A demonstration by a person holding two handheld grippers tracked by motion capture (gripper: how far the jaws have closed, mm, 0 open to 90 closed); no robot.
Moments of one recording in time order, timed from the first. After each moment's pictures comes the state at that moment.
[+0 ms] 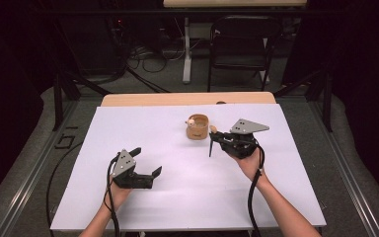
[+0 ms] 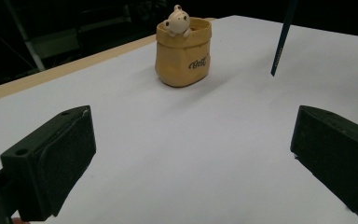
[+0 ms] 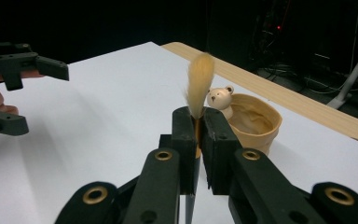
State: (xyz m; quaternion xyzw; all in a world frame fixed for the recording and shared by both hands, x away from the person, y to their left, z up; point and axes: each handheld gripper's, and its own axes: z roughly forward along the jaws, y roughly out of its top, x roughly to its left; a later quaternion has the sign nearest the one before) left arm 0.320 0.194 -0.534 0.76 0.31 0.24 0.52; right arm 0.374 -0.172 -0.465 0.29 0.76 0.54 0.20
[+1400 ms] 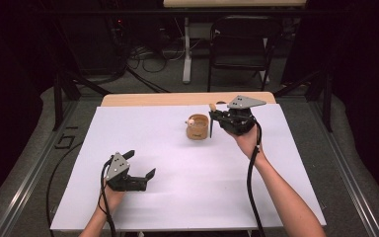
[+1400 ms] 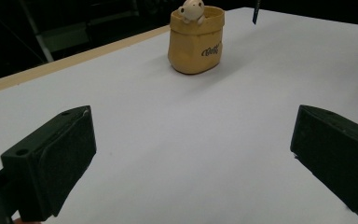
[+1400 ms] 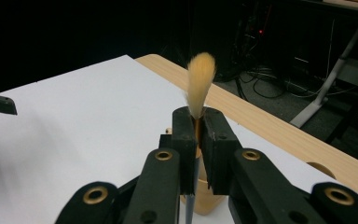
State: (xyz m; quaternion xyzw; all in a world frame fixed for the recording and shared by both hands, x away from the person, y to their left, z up) left arm 0.316 0.208 -0.538 0.76 0.32 0.25 0.51; right arm 0.421 -0.167 -0.427 0.30 0.76 0.53 0.23
